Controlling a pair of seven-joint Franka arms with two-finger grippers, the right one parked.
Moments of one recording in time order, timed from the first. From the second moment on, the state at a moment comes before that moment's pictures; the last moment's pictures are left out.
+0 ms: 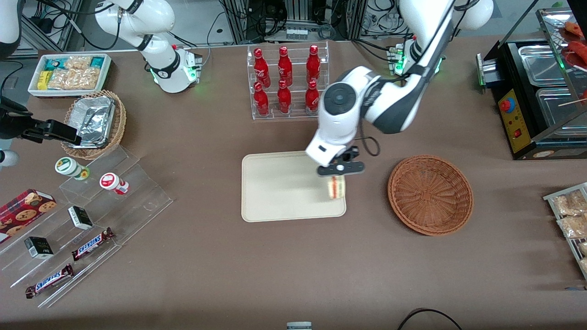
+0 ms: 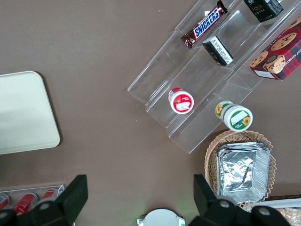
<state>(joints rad) -0.63 0.43 -0.11 -1.67 0.09 2.05 -0.83</state>
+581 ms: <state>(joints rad) -0.77 0.63 -0.11 -1.58 0.10 2.23 -0.87</state>
